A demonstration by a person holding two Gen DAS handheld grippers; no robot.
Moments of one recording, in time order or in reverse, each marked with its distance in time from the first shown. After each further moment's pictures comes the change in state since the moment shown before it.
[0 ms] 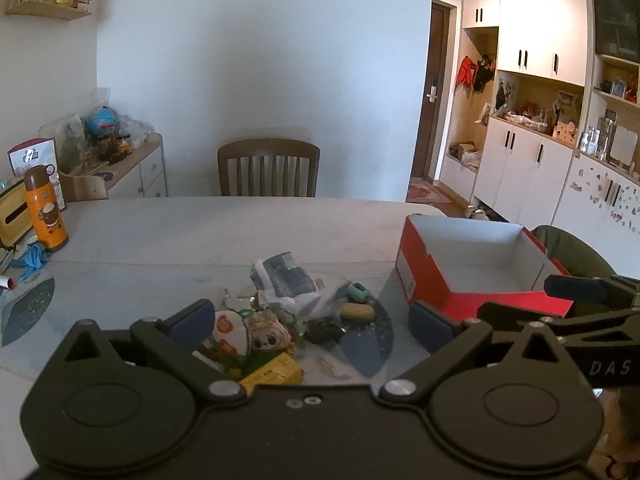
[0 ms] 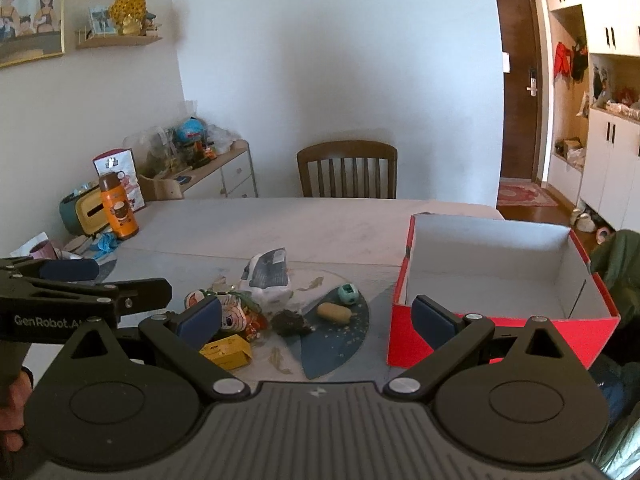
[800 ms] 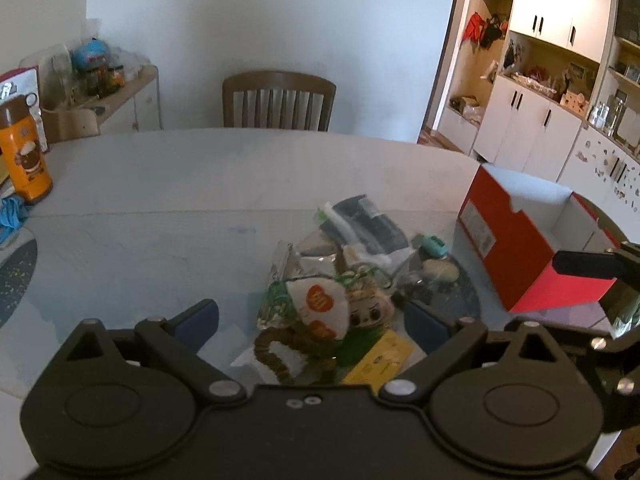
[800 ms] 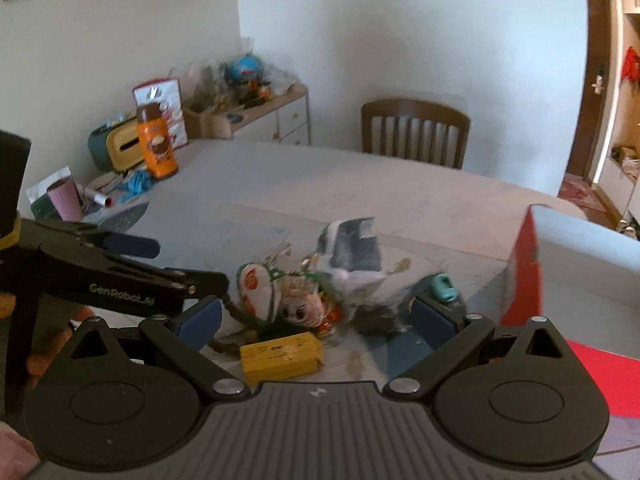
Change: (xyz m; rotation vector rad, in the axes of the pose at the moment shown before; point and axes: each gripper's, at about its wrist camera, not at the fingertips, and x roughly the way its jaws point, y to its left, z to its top) left arm 0.097 0.120 -0.014 -0.033 0.193 -0.052; right arm 0.109 0.088 0.002 -0.159 0.159 0.116
